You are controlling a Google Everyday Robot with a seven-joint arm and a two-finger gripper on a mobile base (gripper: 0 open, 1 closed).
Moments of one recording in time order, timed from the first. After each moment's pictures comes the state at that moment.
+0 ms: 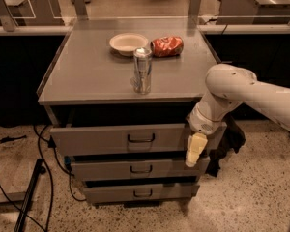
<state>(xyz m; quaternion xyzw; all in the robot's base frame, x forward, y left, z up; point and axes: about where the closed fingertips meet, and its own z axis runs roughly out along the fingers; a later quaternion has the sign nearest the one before) 0.560 -0.163 0.654 -0.64 0.76 0.12 0.10</state>
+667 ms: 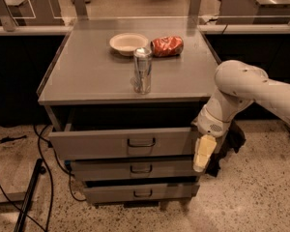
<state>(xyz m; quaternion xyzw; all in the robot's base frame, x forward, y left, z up) 0.527 -0.177 0.670 -0.62 0.76 0.15 0.06</state>
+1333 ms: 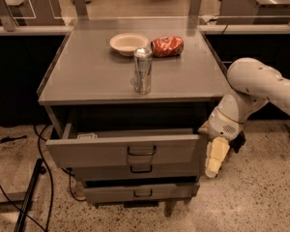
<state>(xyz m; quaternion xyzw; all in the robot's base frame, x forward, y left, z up) 0.491 -0.195 0.685 -0.61 0.76 0.22 0.03</state>
